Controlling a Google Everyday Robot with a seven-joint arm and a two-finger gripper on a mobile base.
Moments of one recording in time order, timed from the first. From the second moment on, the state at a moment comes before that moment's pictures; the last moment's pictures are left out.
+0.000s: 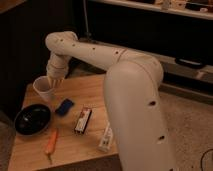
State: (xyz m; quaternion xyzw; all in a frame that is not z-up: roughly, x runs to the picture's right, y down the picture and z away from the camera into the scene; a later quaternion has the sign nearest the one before) arm -0.267 -0.031 0.741 -0.40 0.01 0.52 0.75
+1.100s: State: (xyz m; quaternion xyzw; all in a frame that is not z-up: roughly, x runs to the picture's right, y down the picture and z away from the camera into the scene) arm -0.320 0.008 0.726 -0.42 -0.02 0.44 0.80
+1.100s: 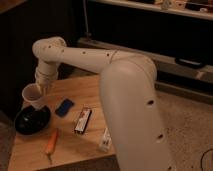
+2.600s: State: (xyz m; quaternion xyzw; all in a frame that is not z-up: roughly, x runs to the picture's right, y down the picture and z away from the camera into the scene) arm -0.399 0.111 0.786 -0.49 0.04 0.34 0.80
